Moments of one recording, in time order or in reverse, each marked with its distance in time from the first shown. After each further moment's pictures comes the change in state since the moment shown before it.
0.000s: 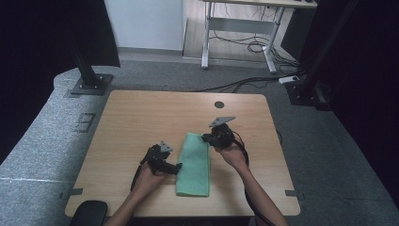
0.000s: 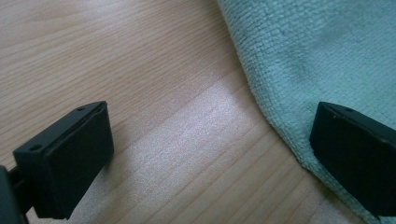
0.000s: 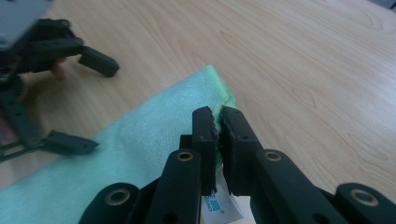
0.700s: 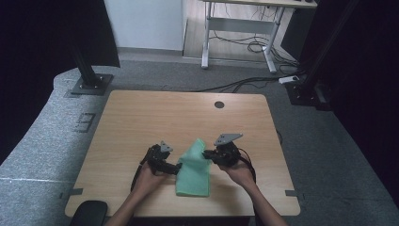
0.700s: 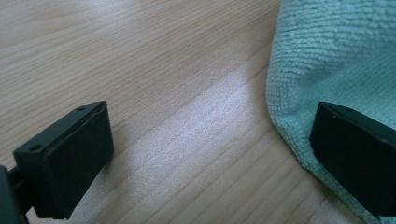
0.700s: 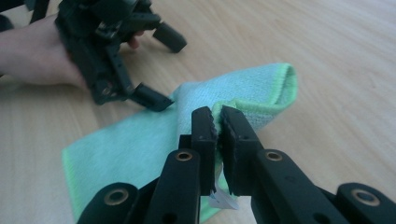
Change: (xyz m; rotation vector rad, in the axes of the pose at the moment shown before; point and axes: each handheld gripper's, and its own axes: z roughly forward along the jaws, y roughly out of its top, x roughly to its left) left arm 0.000 0.000 0.000 0.000 0.000 -0.001; right arm 0.039 -0.037 -0.033 -0.040 0.112 -0.044
